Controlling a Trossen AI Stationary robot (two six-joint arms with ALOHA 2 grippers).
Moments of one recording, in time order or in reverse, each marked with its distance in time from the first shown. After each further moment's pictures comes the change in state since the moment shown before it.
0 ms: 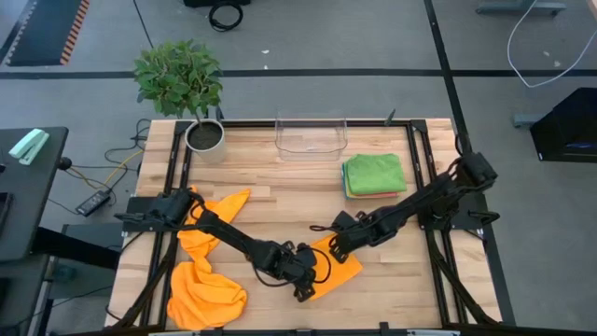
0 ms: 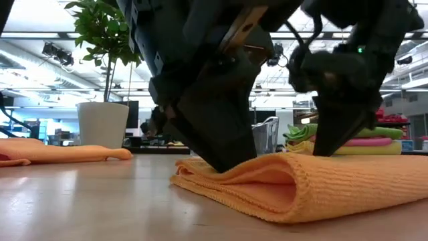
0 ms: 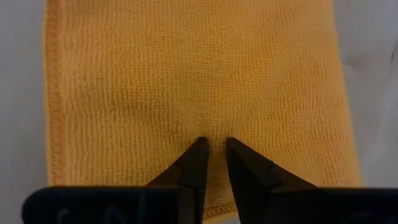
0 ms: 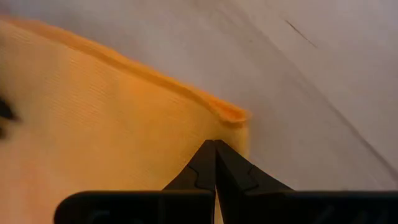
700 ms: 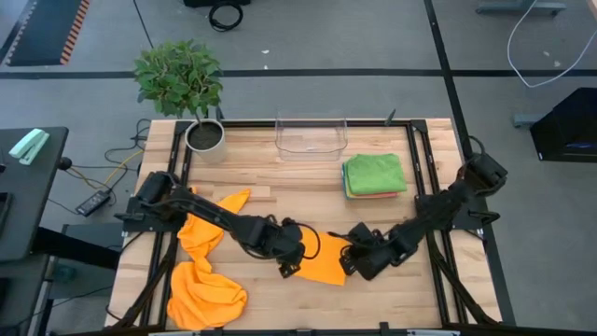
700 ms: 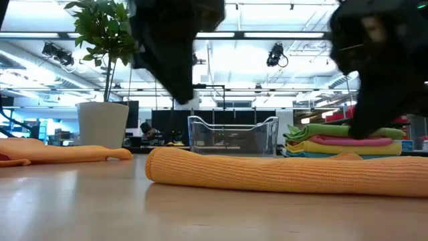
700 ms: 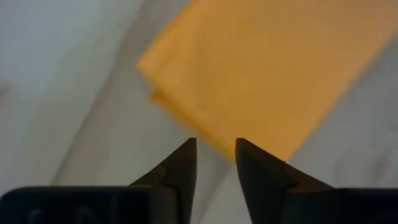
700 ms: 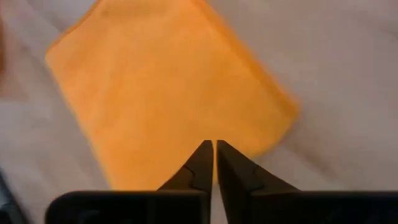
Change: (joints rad) left arm 0.076 -0.252 -0.004 -0.412 -0.047 0.043; right arm 0.240 -0.064 -0.006 -0.029 0.178 0.458
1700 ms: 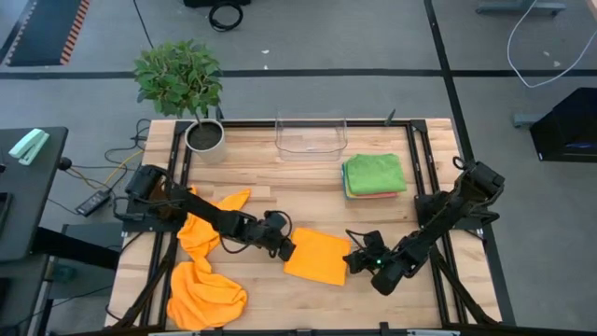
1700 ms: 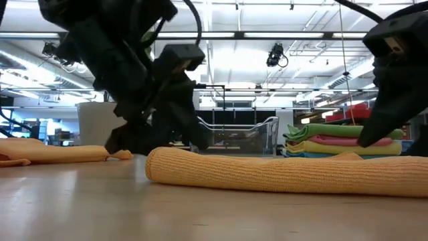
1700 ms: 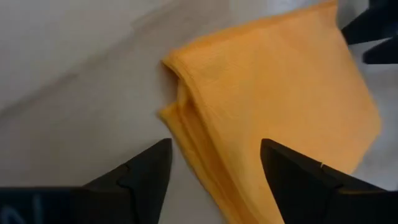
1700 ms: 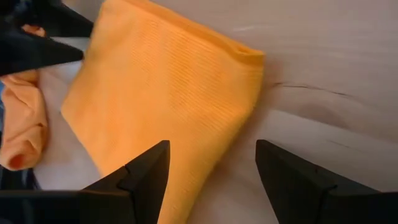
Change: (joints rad) left arm 0.043 -0.093 -0.649 0.962 -0.002 -0.342; right arm 0.134 0.109 -0.155 0.281 0.227 0.474
